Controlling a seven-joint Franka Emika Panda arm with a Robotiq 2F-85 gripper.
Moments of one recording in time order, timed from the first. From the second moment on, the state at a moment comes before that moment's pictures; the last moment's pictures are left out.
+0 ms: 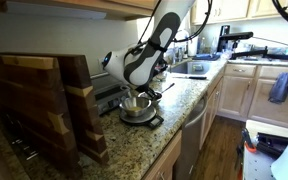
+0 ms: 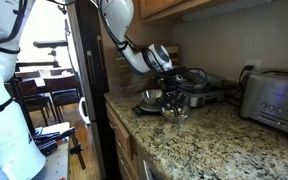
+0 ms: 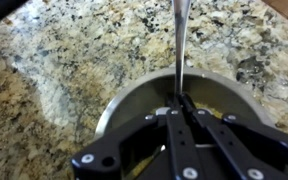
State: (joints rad) arm 0.01 0.52 0.05 -1.87 -0.83 1.92 -0.43
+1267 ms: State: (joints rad) arm -0.04 0.40 0.05 -1.87 -0.66 1.92 -0.59
